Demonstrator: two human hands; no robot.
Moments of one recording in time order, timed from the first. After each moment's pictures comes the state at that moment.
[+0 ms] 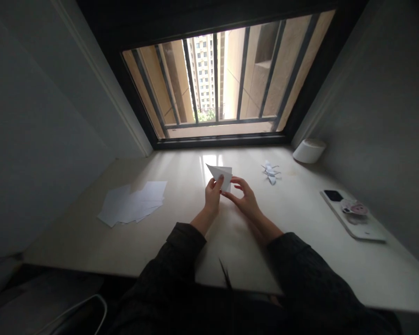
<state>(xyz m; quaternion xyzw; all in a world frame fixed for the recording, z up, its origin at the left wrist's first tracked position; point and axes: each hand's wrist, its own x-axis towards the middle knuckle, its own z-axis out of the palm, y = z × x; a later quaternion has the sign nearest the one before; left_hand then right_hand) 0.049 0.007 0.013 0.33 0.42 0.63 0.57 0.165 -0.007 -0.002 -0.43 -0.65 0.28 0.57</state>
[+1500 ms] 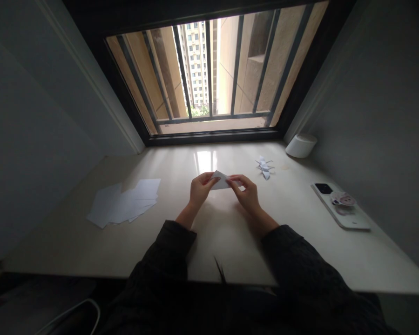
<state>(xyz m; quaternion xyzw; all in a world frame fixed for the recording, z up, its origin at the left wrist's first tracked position) 0.014 0.020 0.013 0.53 0.43 0.55 0.48 0.175 -0.007 0.008 -0.49 -0.59 0.24 0.59</state>
